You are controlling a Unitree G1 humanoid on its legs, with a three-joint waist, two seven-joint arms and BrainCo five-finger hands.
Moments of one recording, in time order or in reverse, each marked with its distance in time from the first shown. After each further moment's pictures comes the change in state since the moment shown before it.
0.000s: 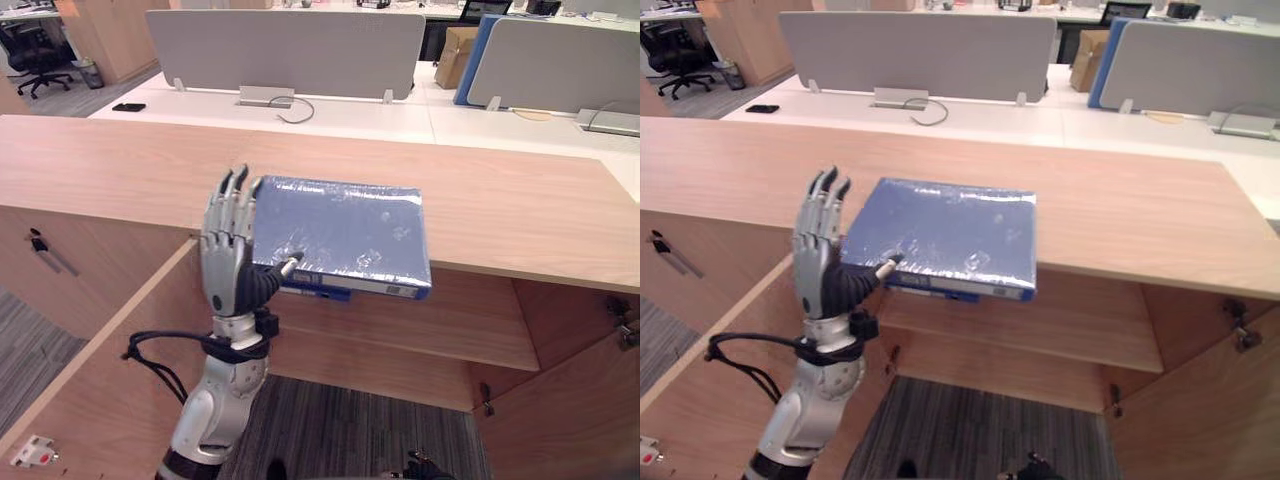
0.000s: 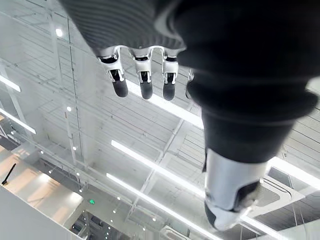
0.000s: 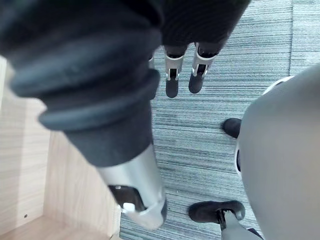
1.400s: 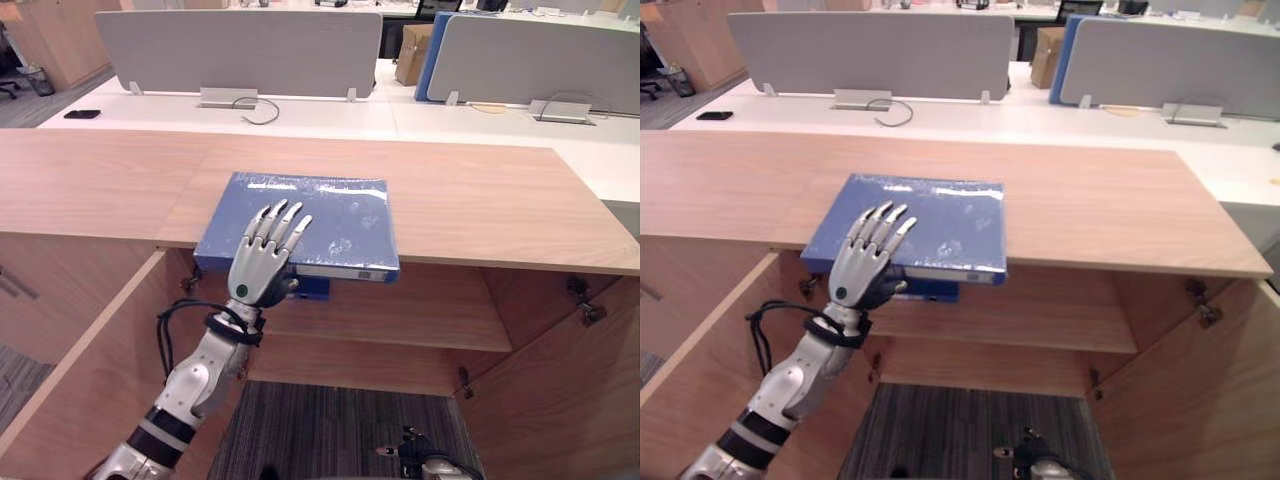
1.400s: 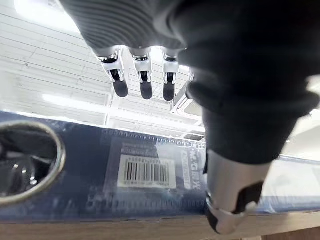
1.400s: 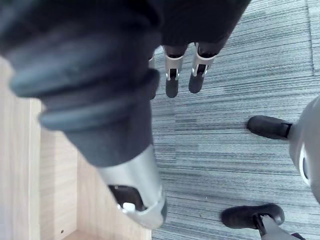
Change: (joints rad) left arm -0.182 0.258 -0.068 0.304 0.168 -0.009 -0.092; right arm -0.059 0.011 -0.019 -0.042 -0.005 0.001 0.000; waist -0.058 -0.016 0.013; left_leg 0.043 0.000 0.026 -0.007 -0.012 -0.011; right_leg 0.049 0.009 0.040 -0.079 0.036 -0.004
